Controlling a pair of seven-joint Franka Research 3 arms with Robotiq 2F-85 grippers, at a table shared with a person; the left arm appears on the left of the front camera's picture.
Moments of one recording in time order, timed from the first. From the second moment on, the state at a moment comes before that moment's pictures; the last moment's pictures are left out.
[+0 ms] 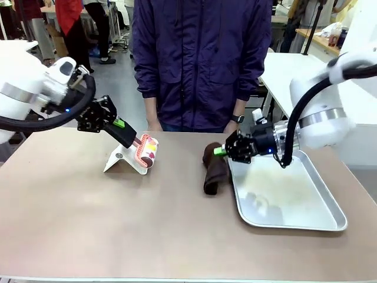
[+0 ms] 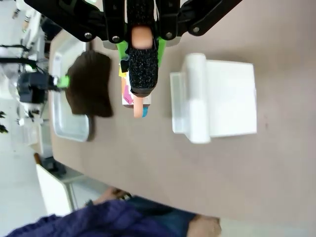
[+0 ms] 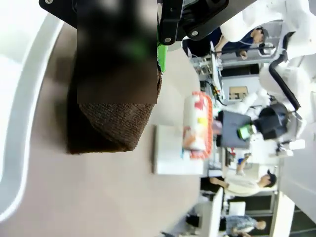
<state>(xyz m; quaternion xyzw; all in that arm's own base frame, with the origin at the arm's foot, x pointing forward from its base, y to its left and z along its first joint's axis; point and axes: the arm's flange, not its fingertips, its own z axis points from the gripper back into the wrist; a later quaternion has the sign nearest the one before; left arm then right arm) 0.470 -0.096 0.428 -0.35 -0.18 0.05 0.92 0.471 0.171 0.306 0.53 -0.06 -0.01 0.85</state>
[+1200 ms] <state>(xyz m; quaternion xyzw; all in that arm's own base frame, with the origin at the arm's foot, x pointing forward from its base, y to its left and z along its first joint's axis) 0.475 -0.101 0.408 -0.31 -0.21 0.06 0.93 0.474 0.185 0.293 0.48 -0.07 0.01 0.88</state>
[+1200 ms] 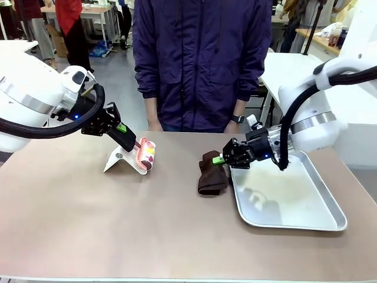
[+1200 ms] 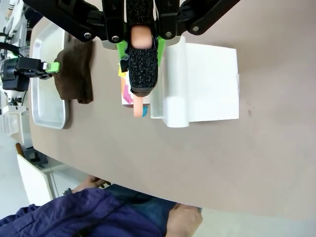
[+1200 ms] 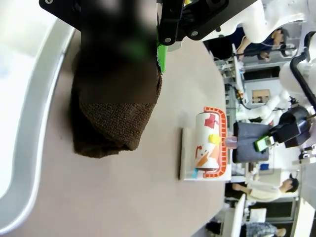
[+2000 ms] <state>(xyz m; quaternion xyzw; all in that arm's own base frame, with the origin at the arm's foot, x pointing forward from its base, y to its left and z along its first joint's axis) 0.476 -0.091 0.399 -0.30 -0.21 0.08 0.93 0.490 0.207 0.279 0.44 -0.03 0.01 0.90</state>
